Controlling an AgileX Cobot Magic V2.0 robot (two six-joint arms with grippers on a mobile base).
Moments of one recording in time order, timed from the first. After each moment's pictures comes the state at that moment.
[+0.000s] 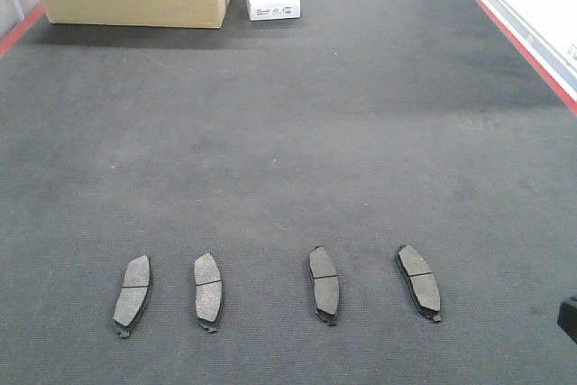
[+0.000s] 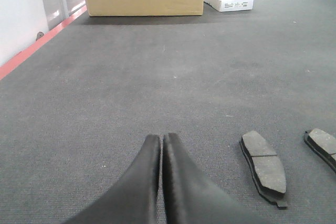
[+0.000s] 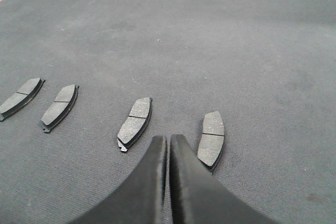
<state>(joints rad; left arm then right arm) 0.03 -0.01 0.03 0.05 0.22 -0.06 0.53 0.34 -0.45 -0.19 0.59 0.30</state>
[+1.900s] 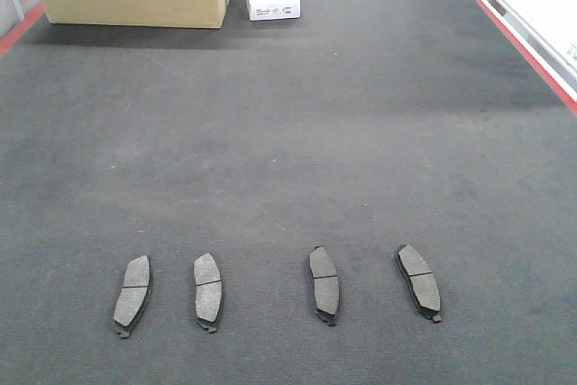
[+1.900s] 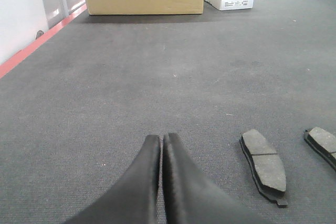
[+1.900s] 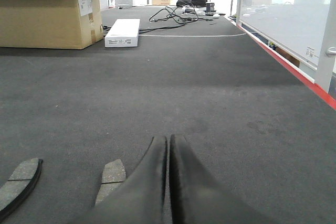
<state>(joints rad) 0.03 -0.01 0.03 0.05 0.23 -0.06 0.07 -0.01 0.03 -0.04 0.09 0.03</state>
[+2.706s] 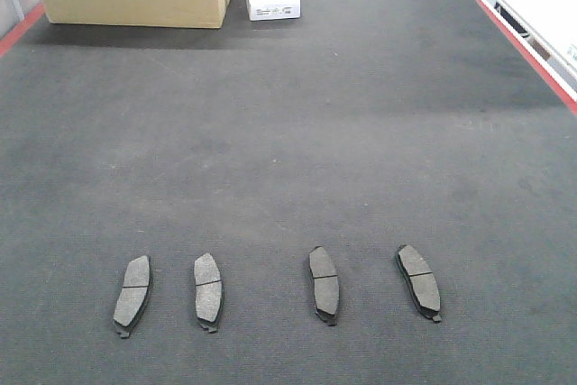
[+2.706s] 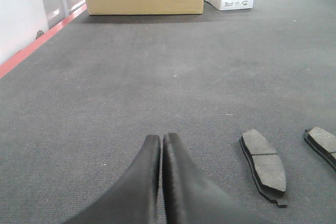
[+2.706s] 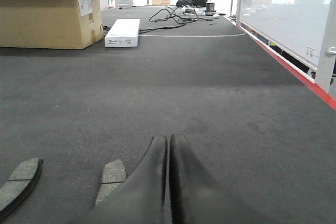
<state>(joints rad) 0.03 -0.01 0.03 0.05 0.23 -0.06 0.07 -0.01 0.03 -0.04 0.09 0.03</state>
